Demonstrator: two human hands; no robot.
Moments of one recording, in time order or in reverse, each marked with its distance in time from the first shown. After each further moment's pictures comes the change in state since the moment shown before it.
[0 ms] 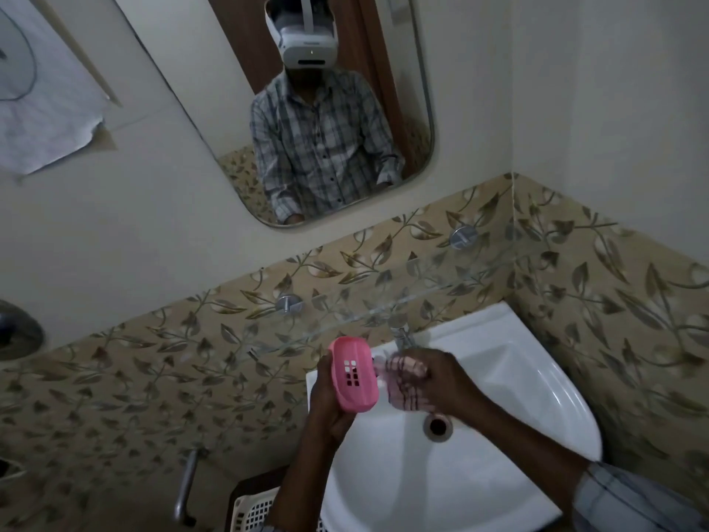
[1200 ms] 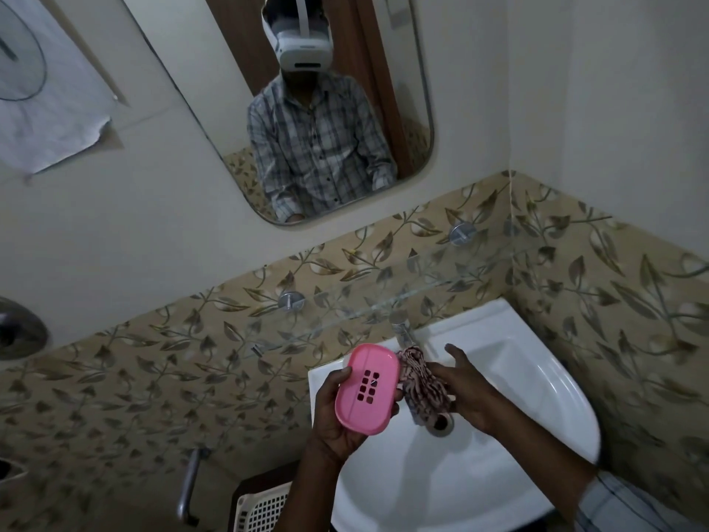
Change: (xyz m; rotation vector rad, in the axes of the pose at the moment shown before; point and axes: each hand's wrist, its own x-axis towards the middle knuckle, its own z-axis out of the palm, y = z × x) left_hand -0.029 -0.013 -0.008 -0.151 -0.369 -0.198; right_hand -0.005 0.038 -0.002 0.584 0.055 0.512
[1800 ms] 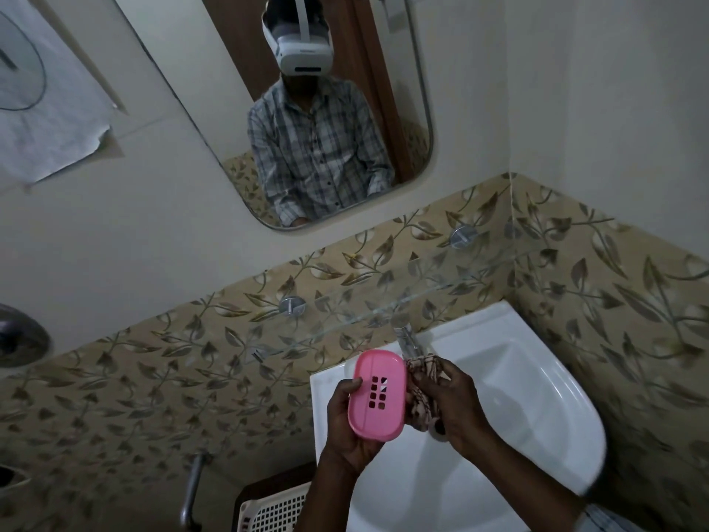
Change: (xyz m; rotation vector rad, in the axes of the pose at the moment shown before) left_hand 0.008 -0.017 0.006 0.003 0.124 0.081; right_hand 0.002 0.029 0.027 0.060 0.163 -0.327
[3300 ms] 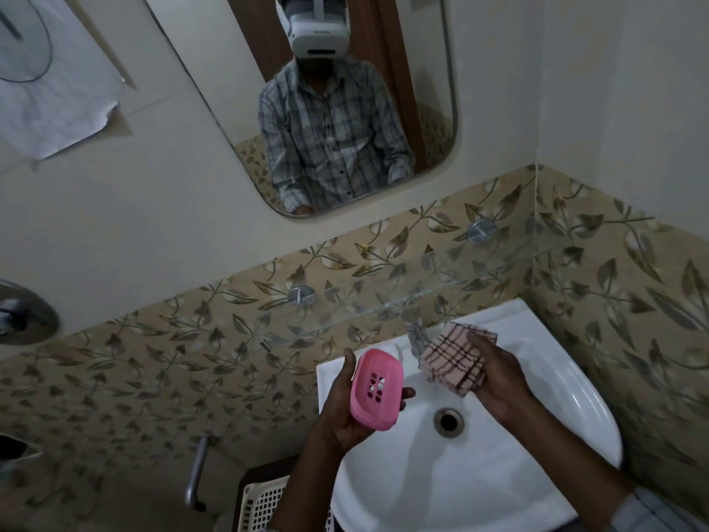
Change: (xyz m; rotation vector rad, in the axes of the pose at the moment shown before) left_hand 0.015 0.031 -0.013 0.066 0.009 -0.226; right_hand 0.034 -0.039 -0.031 0.453 0.110 0.265
